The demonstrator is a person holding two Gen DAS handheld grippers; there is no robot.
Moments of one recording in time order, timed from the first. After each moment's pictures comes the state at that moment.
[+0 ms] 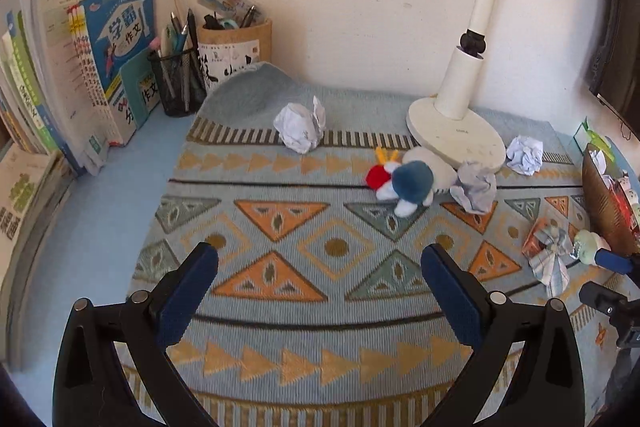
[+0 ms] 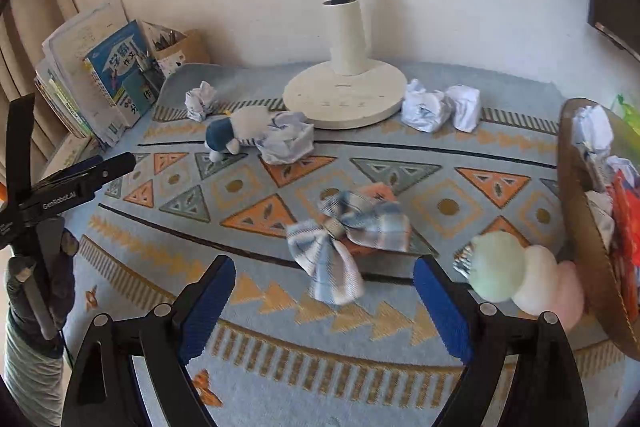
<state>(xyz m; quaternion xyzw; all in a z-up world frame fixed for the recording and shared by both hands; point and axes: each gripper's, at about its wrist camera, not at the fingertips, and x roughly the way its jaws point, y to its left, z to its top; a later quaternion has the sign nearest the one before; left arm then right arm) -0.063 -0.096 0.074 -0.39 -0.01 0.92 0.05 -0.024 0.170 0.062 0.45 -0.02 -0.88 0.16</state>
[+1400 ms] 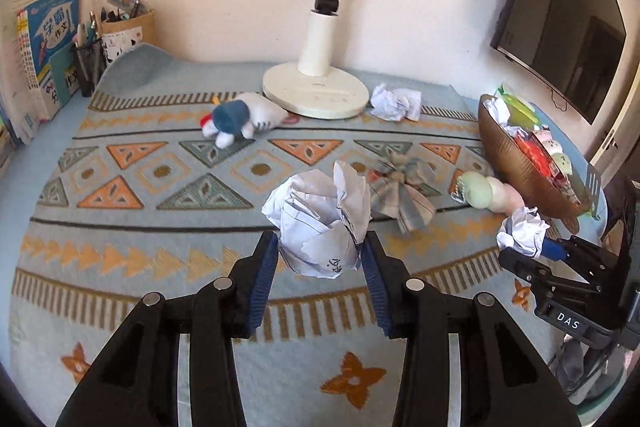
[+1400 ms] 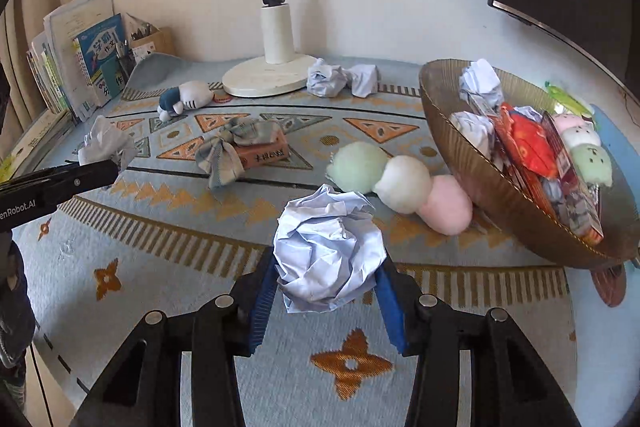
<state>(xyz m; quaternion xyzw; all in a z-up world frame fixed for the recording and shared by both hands) 0.038 0.025 0.057 -0.41 -0.03 0.90 0.17 0.080 0.265 0.034 0.40 0.04 -0.91 0.09</state>
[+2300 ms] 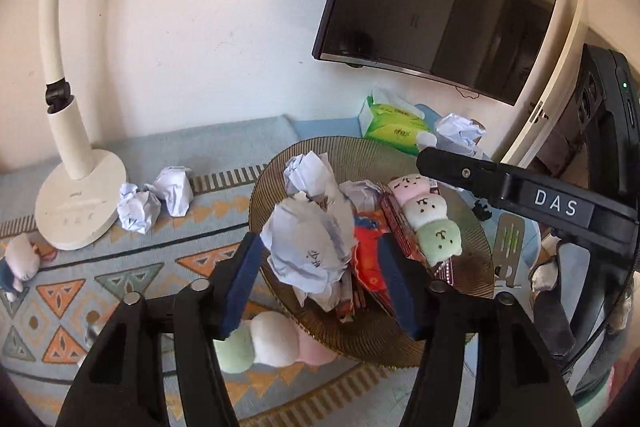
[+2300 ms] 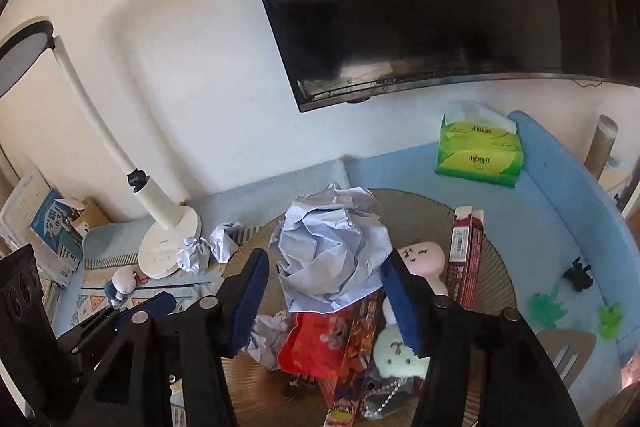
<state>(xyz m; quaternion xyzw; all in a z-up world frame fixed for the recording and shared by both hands) -0.038 0.274 0.121 -0.38 -0.01 0.87 0.32 -0.036 0.442 0.161 0.35 -0.11 -0.93 0.01</state>
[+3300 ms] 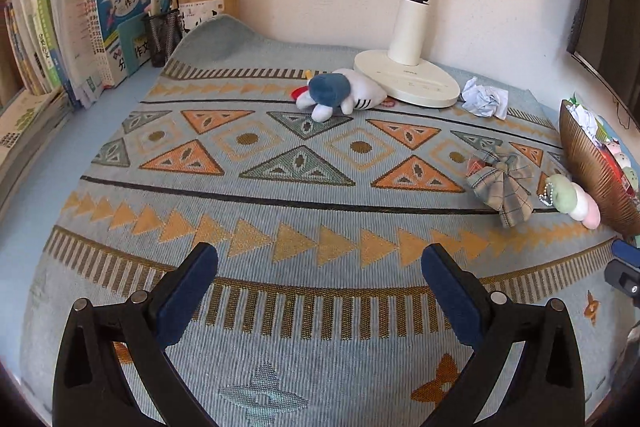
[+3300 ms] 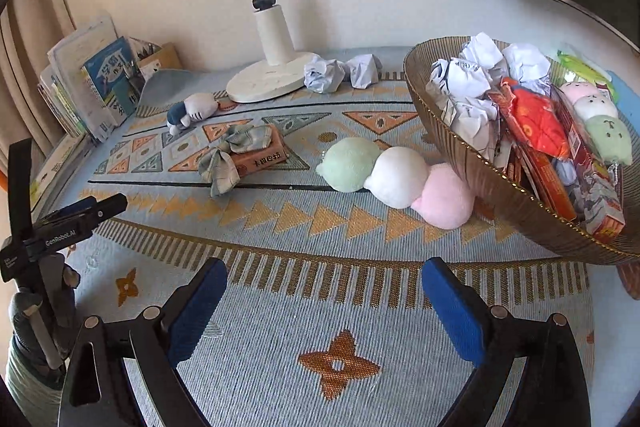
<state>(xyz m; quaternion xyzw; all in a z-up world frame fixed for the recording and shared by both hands) 0.026 -0.014 0.034 -0.41 -0.04 0.91 0.04 0.063 0.280 0.032 0.42 -0.02 -0.90 0.13</state>
